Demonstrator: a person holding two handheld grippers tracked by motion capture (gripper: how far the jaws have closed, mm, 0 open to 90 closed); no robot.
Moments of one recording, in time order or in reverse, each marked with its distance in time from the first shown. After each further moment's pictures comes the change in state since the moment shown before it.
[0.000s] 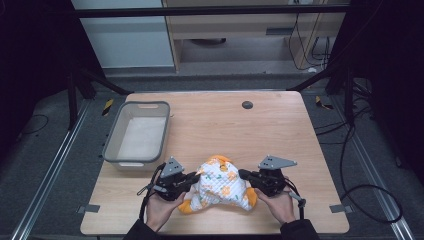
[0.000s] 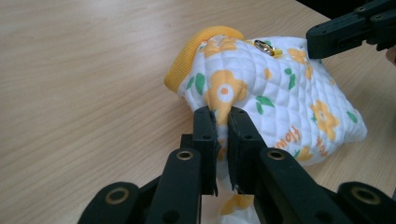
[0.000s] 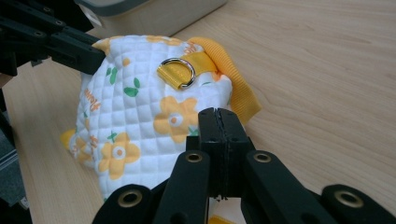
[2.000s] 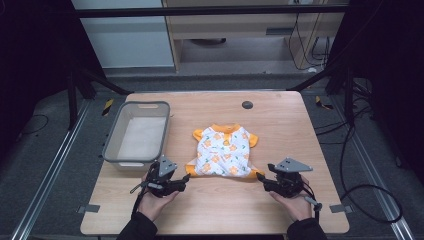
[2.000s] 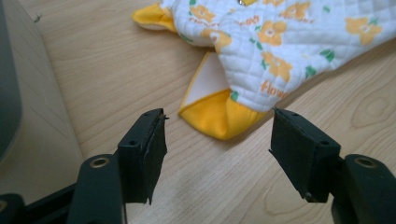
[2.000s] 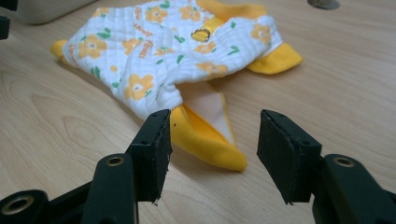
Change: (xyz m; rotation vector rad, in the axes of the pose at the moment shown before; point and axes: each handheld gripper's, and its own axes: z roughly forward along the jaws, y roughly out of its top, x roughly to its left) left arm 0.039 -0.027 0.017 0.095 0.229 0.070; right arm -0.032 -0.026 -0.024 0.050 -0.266 -0.027
